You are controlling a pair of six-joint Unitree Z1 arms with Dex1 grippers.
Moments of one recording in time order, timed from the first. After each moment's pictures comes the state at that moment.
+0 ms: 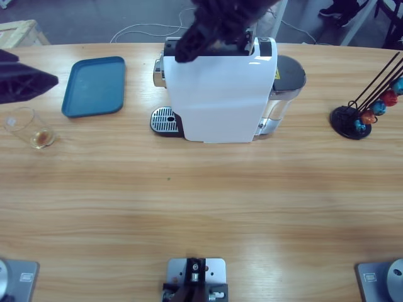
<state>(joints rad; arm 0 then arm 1) -1.14 1.12 -1.05 0.52 0.32 -0.31 0.77 1.89 -1.78 0.72 0.22 -0.26</state>
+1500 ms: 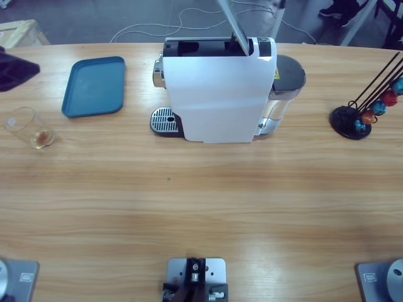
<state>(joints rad) -1.14 1.08 -1.06 0.51 0.31 -0.31 0.76 1.71 -1.24 -0.10 -0.04 0.76</state>
